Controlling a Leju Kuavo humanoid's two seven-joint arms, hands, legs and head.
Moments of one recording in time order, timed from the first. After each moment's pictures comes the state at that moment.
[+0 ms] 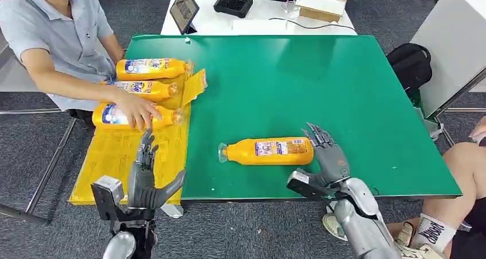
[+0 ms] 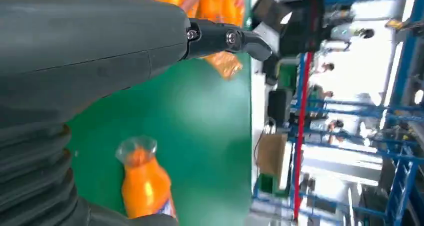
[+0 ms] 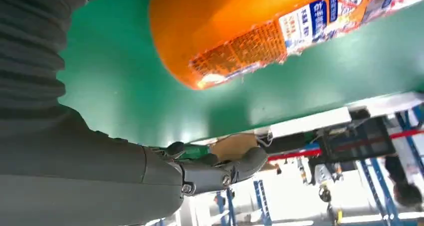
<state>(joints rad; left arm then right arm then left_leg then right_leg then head) 0.04 -0.18 -0.26 -1.53 0.03 0.04 -0.48 -0.30 -0.11 0.10 -0.94 0.90 -0.41 -0.44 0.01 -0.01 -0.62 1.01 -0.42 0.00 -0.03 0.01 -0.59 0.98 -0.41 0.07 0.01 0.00</state>
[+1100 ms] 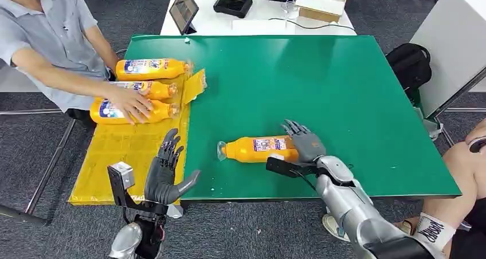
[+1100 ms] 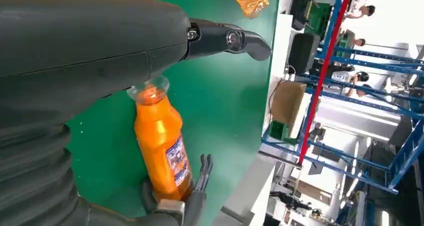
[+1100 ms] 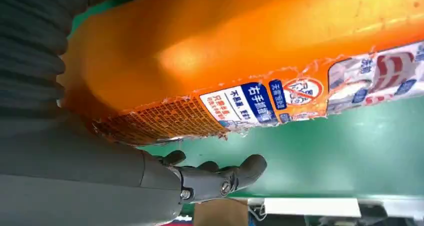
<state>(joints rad) -0.02 -0.18 -0.29 -1.44 0.15 -0.06 -0.41 -0.61 -0.04 0.28 -0.52 0.98 -0.25 -0.26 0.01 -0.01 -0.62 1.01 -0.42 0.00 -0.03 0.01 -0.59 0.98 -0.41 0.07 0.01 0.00</state>
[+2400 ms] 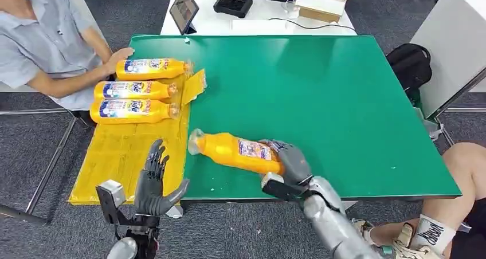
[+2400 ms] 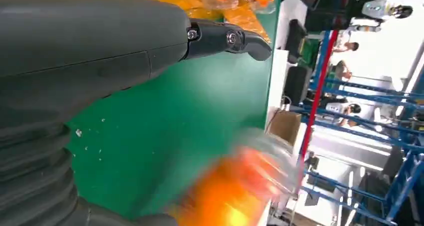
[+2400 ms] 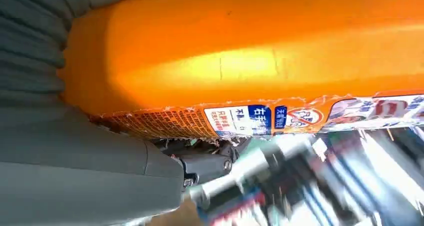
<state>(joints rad) 0.08 -0.17 -0.26 -1.47 0.10 0.00 -0.52 -0.30 0.02 0.28 -0.95 0.53 -0.33 -0.59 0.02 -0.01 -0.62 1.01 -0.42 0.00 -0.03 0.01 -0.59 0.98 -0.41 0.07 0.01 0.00</state>
